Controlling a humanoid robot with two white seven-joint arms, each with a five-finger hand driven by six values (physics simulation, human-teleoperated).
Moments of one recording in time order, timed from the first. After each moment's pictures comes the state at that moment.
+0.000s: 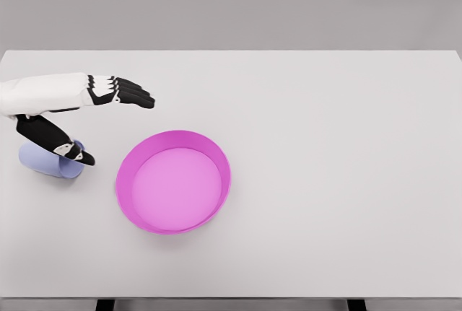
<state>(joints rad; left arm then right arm) -0.79 1.19 -0.82 -1.77 0.46 -0.61 -0.61 -0.08 0.00 -0.32 0.30 -0.75 -0.19 0.61</state>
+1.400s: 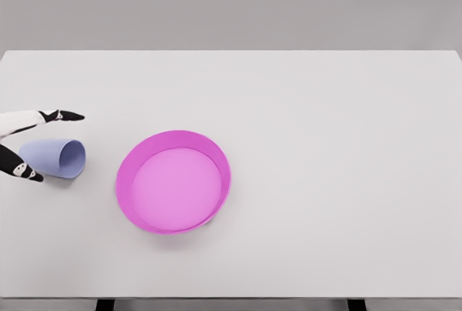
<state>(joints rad) -0.52 1.38 -0.81 -1.75 0.33 -0.16 -0.39 -0.08 0.00 -0.32 0.30 -0.75 -0.19 0.61</state>
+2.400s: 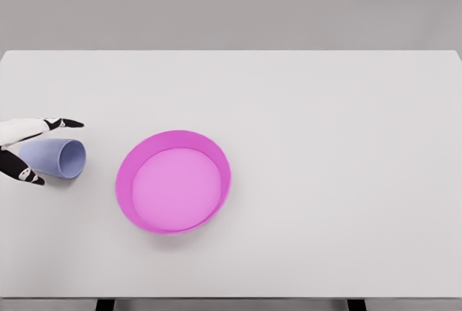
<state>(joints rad) -0.48 1.31 -0.80 -1.70 0.19 -0.12 -0.35 -0.08 0.00 -0.32 0.30 -0.75 -0.19 0.61</state>
